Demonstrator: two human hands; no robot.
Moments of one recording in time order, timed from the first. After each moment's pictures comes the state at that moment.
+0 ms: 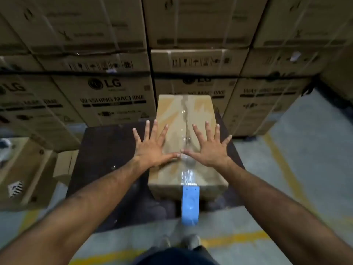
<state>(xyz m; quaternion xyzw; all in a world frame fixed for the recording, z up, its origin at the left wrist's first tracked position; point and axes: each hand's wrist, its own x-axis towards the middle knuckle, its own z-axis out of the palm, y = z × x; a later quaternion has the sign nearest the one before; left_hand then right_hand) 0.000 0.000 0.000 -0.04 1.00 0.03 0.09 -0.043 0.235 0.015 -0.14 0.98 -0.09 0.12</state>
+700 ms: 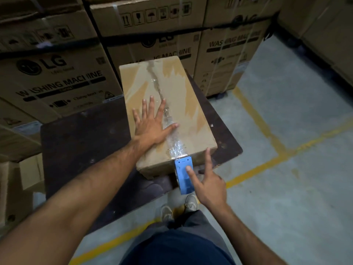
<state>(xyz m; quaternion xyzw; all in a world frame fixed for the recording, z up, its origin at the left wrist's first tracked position) -0.041 0.042 -0.038 0.08 0.98 0.14 0.09 0.160 0.239 -0.050 0.16 0.93 -0.32 0.10</state>
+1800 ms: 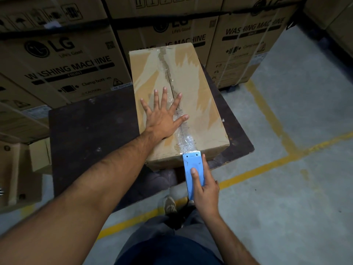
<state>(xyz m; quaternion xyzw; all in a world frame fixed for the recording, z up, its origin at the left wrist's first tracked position) -0.058 0.044 -0.075 0.10 0.99 0.06 0.05 0.180 0.197 -0.081 0.18 0.82 -0.54 0.03</state>
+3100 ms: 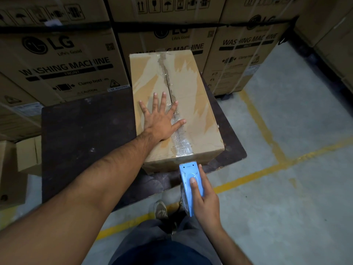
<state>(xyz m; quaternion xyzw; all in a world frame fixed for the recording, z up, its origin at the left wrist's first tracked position) -0.058 0.047 -0.070 0.08 0.99 0.01 0.07 0.198 0.212 -0.057 0.22 0.81 -0.54 0.08</state>
